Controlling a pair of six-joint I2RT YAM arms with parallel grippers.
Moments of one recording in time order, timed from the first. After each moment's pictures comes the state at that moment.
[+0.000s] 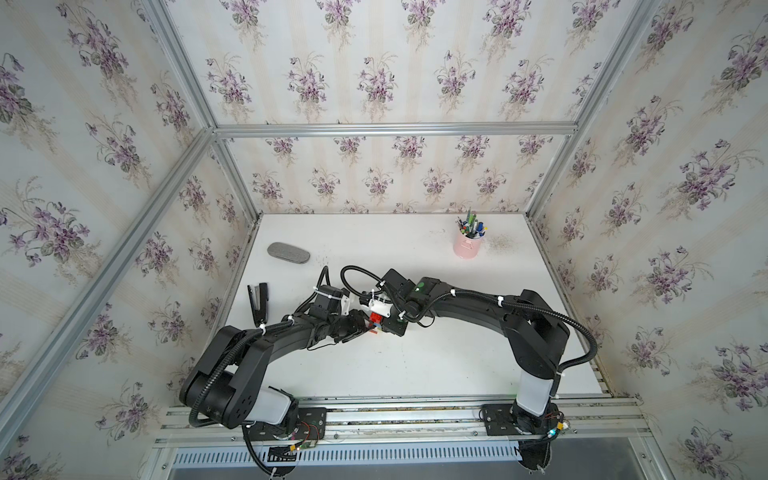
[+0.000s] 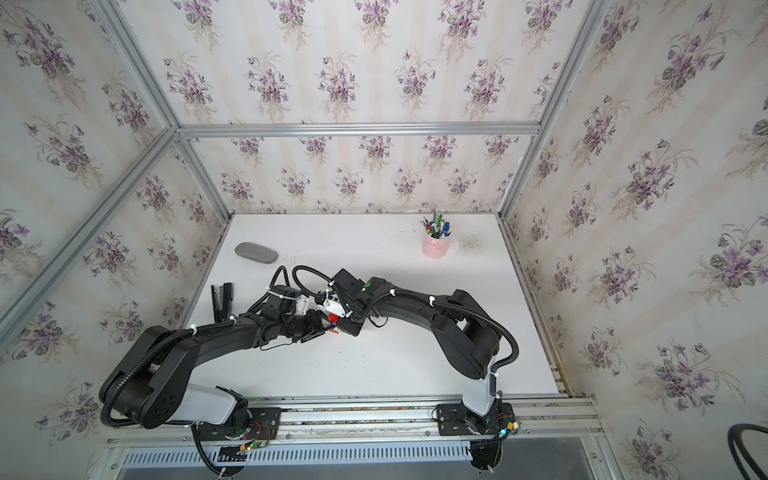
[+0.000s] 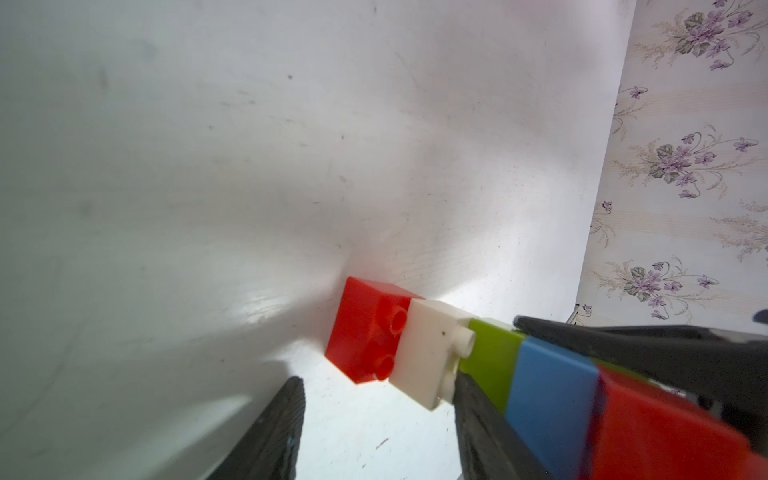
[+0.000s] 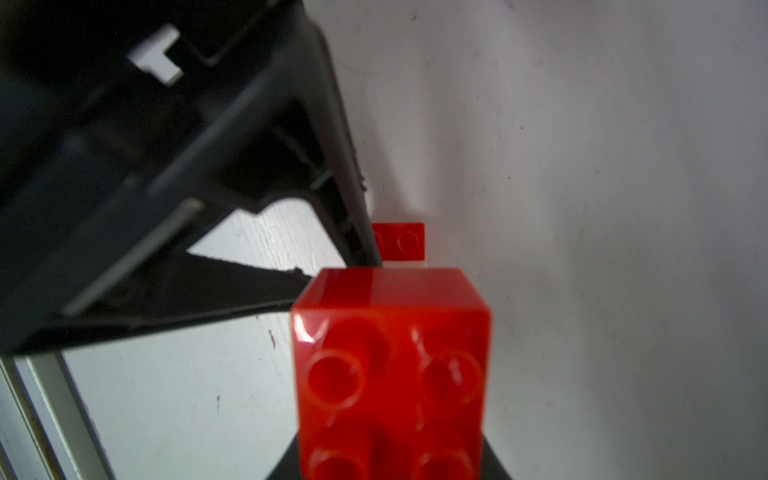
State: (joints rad) left arm -0.38 1.45 0.51 -0.04 0.53 -0.70; right arm 0.94 1.87 1.32 -0.64 -0.13 -0.27
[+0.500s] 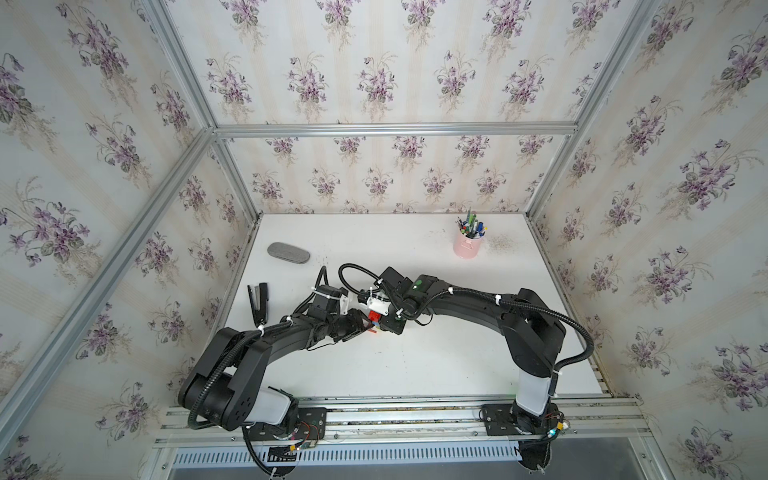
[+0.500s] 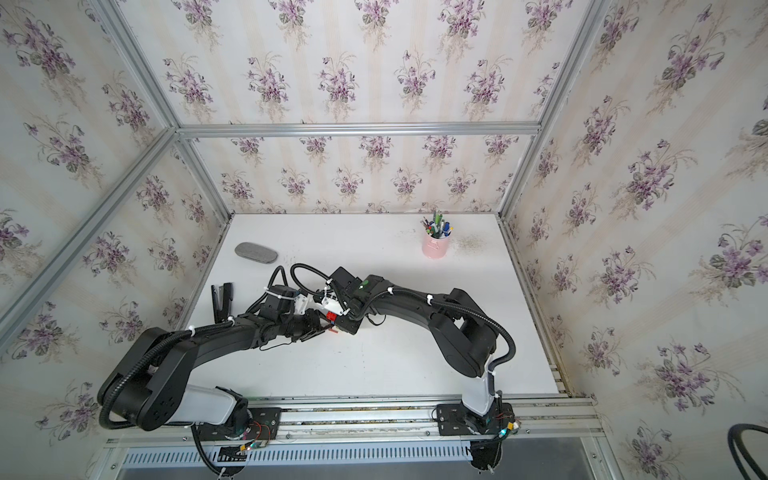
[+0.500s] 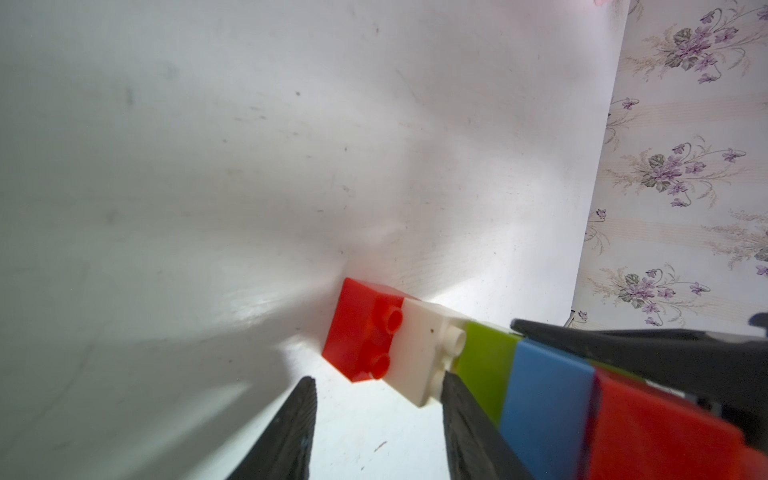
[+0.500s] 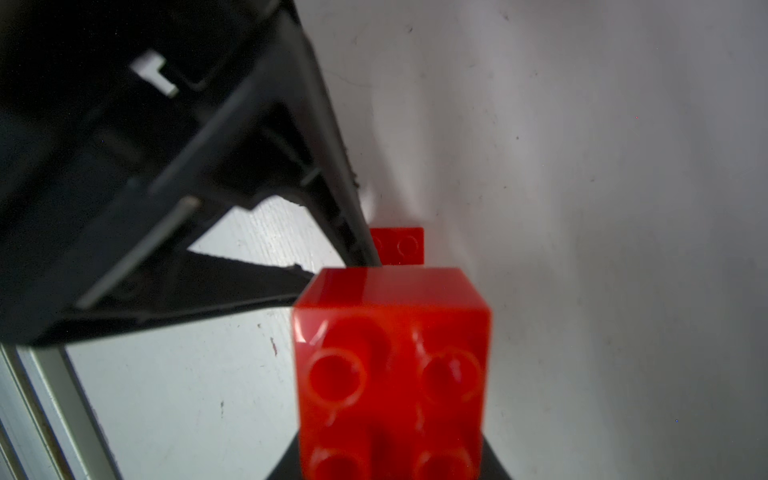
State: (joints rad) left arm -0.37 1.44 0.49 -0.03 0.53 -0.71; right arm 0.94 1.89 1.37 -0.68 -0.13 -0.26
